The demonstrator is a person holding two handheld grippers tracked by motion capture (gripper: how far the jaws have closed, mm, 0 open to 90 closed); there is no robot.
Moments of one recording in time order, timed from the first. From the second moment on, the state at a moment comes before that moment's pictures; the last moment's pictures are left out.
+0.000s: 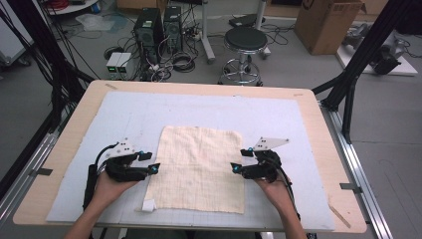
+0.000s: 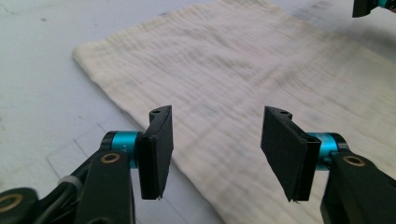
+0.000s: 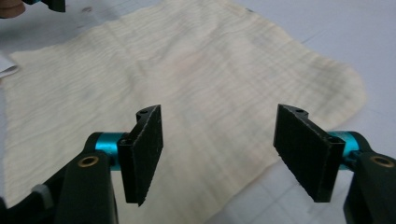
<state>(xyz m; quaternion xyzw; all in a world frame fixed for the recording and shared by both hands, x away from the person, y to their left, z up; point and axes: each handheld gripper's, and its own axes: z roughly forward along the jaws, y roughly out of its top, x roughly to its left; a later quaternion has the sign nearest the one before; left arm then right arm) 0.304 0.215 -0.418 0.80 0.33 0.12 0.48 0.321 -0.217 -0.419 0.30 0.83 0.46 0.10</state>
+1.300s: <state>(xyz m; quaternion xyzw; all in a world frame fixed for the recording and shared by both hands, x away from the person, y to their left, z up) 0.431 0.184 -0.442 0.77 0.47 0.12 0.41 0.432 -0.220 -0.436 0.42 0.81 0.39 0.08</state>
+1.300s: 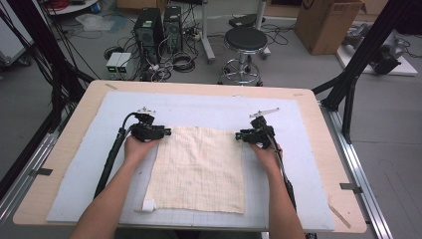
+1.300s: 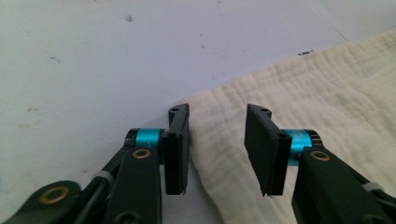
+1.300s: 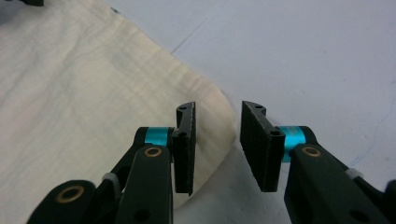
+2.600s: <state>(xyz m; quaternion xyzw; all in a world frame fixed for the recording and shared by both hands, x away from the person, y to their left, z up) 0.418 0.205 -0.399 0.74 0.45 0.16 0.47 0.431 -0.218 -0.393 0.41 0.79 0.44 0.07</state>
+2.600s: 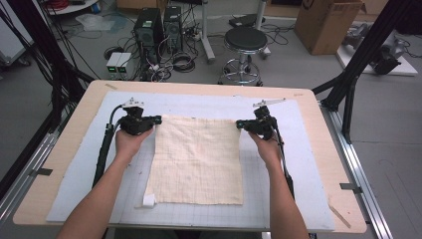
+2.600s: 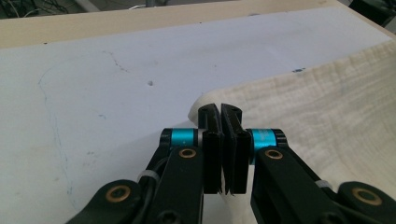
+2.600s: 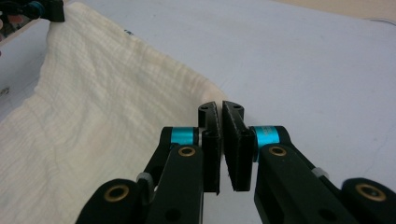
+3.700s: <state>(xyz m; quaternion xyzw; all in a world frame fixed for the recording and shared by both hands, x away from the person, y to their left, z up) 0.358 0.227 -0.391 0.75 0.39 0.13 0.51 0.381 -0.227 -0.374 0.36 0.79 0.50 0.02</state>
